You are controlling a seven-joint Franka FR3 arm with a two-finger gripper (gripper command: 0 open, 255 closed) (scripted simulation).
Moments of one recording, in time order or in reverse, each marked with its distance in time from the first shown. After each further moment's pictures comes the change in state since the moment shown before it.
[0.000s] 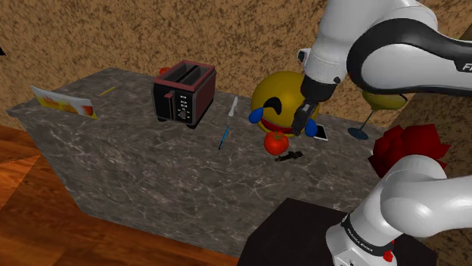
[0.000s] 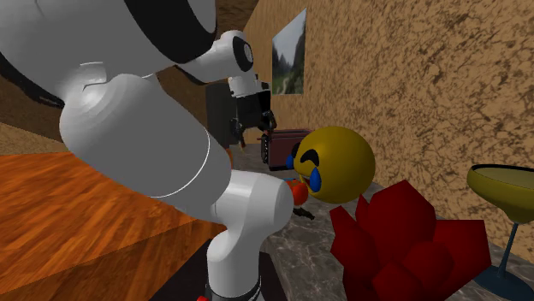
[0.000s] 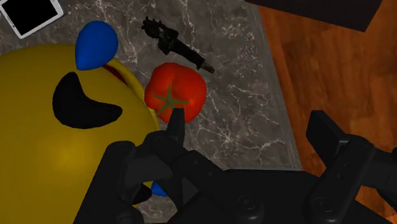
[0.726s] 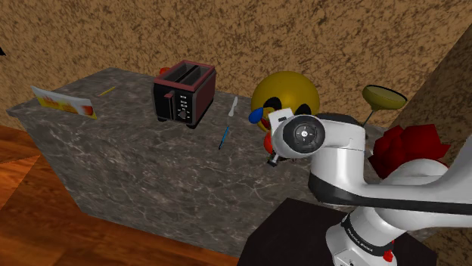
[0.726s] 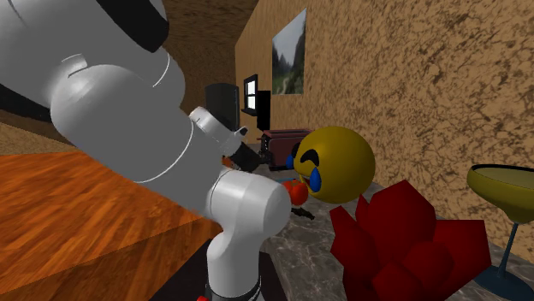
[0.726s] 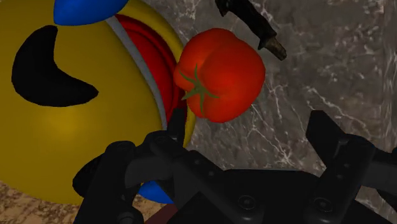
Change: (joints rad) arm -0.203 0.060 0.548 -0.348 -0.359 0.579 0.429
